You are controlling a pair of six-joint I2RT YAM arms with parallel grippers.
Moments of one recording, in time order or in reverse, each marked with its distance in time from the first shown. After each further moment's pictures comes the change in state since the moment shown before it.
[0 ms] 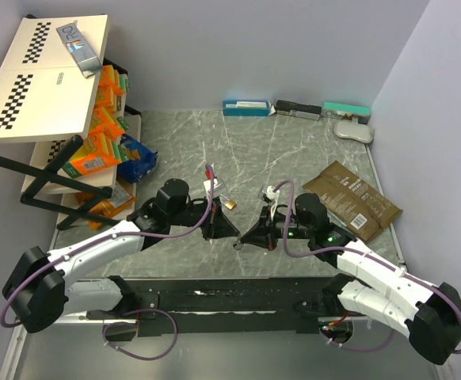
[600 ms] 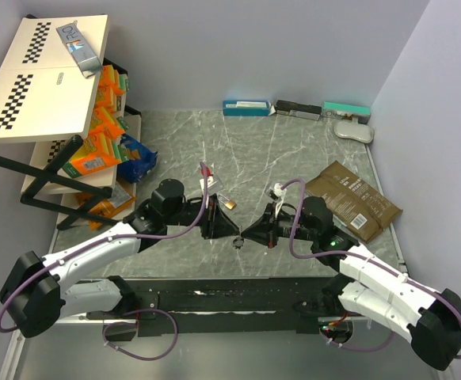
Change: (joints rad) left arm 0.008 -0.037 -0.013 0.058 0.002 -0.045; right arm 0.001 -0.052 -0.043 0.106 0.062 0.108
